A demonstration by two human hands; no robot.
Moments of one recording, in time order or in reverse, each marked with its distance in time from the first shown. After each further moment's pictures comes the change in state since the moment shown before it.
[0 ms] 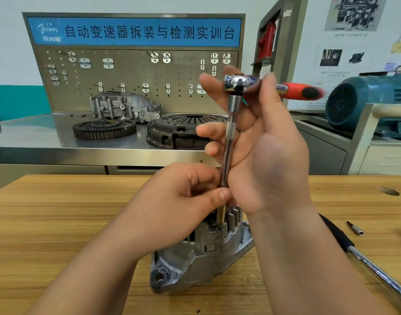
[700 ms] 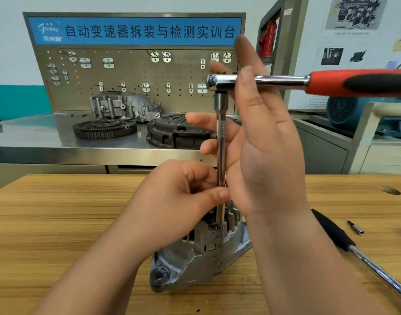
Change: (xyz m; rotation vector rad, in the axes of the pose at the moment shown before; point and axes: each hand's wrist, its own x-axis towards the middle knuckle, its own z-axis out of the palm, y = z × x) left_hand -0.001 0.002 0.004 0.041 0.137 -0.043; right_hand -0.003 0.003 0.005 -0.151 -0.024 -0.159
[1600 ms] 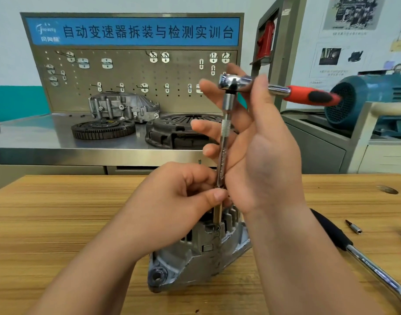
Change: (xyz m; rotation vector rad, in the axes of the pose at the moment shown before) left_hand 0.000 0.000 -0.002 0.002 -0.060 0.006; right_hand 0.002 -0.002 -0.004 0.078 0.059 0.148
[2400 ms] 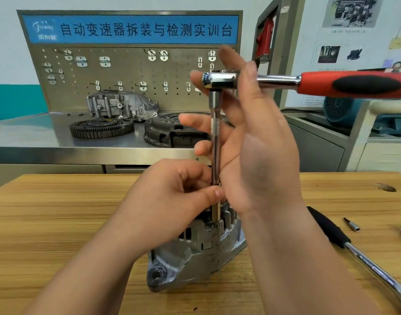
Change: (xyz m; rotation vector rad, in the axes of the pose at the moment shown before) left_hand 0.000 0.000 0.001 -0.003 0.066 0.011; right_hand -0.003 -0.003 0.007 -0.005 -0.024 -0.038
